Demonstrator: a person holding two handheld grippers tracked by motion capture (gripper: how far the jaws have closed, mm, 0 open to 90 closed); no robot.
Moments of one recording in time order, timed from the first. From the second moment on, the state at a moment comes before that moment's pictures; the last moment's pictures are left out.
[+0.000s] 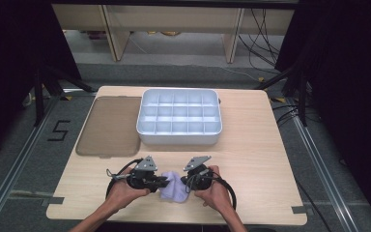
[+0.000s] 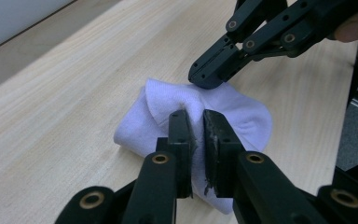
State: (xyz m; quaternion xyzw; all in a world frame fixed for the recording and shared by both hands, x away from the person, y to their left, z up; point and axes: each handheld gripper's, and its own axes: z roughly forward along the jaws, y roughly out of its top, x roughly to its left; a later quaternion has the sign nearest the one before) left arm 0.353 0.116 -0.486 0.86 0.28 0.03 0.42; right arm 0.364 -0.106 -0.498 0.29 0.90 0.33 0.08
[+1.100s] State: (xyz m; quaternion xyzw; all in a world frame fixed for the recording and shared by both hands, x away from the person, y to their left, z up) left arm 0.344 0.130 -0.475 0.85 0.28 0.03 0.44; right arm 0.362 -0.128 -0.474 0.32 0.87 0.37 0.08
